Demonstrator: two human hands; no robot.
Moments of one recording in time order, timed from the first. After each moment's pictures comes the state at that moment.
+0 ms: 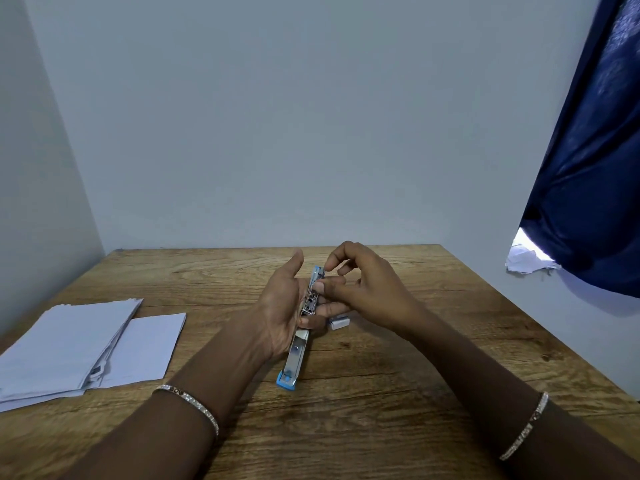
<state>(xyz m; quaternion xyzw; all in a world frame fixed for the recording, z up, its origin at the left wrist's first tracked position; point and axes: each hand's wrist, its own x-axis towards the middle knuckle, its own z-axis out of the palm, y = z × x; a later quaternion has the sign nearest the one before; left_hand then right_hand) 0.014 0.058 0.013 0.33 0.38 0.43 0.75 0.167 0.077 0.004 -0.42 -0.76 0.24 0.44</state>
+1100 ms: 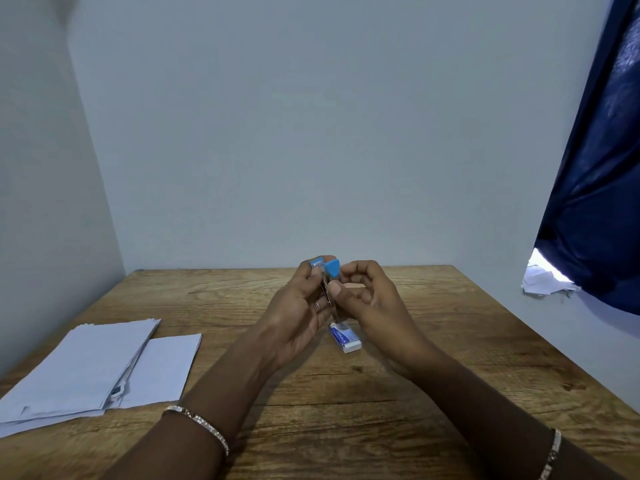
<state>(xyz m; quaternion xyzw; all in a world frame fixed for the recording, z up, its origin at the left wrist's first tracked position) 0.007 0.068 0.013 0.41 0.29 0.56 0.66 0.150 0.073 -0.007 -0.35 -0.61 0.44 0.55</state>
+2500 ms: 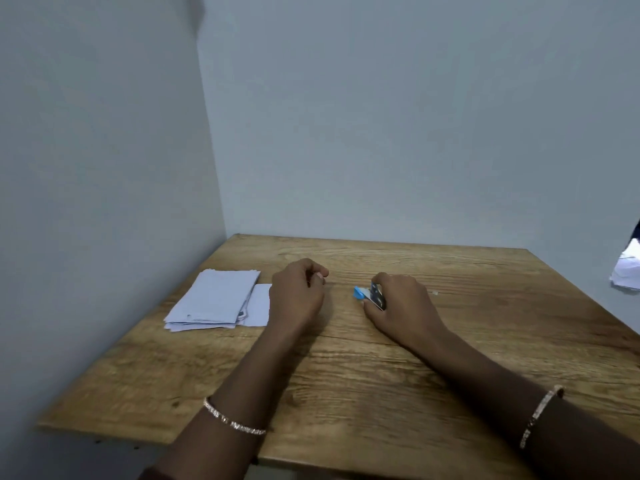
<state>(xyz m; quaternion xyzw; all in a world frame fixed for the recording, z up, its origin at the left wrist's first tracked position) -0.085 0.007 -0.016 0.56 0.65 0.50 0.13 0.098 0.047 -0.029 -0.52 -0.81 -0.02 0.27</state>
